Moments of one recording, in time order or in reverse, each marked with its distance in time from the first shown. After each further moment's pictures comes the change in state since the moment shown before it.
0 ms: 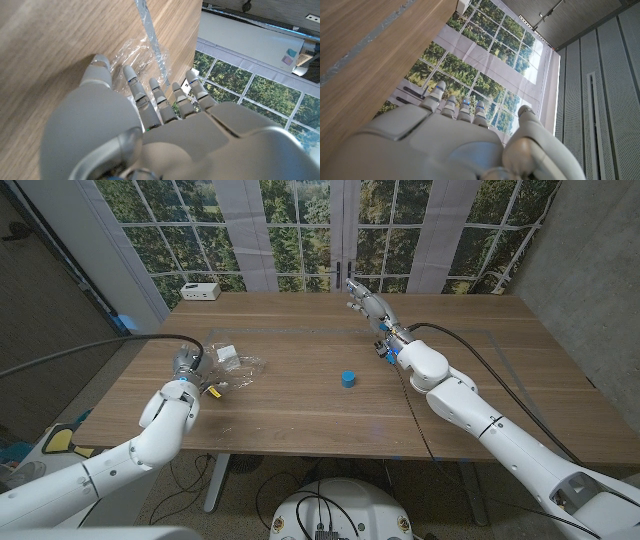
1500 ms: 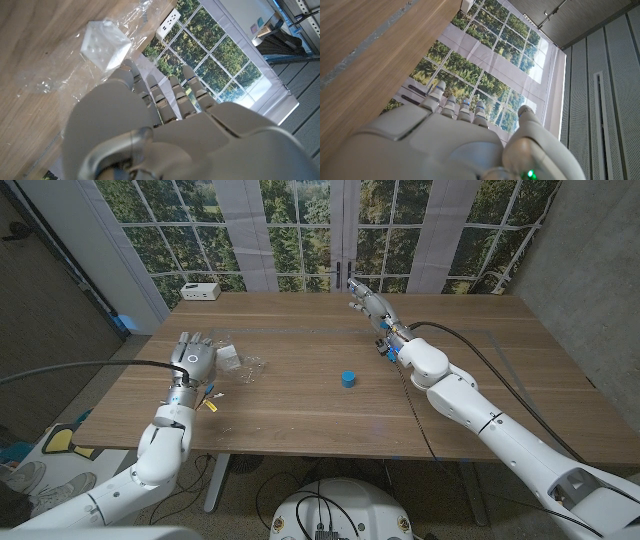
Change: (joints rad) left arm 0.123 -0.115 -0.086 0.088 -0.322 0.042 0.862; left_hand 0.114 0.214 0.159 0.042 -0.047 0.015 0.063 0.140 0.139 0.068 0.000 0.008 0.061 0.100 0.000 0.018 0.034 0.089 0.007 0.080 0.021; right arm 0.021 0.002 0.002 0.019 0.008 -0.027 0.002; right_hand 0.000 0.000 0.003 0.003 0.000 0.000 0.000 0.000 0.000 0.000 0.000 0.000 0.000 0.000 0.000 0.000 0.000 0.000 0.000 0.000 0.000
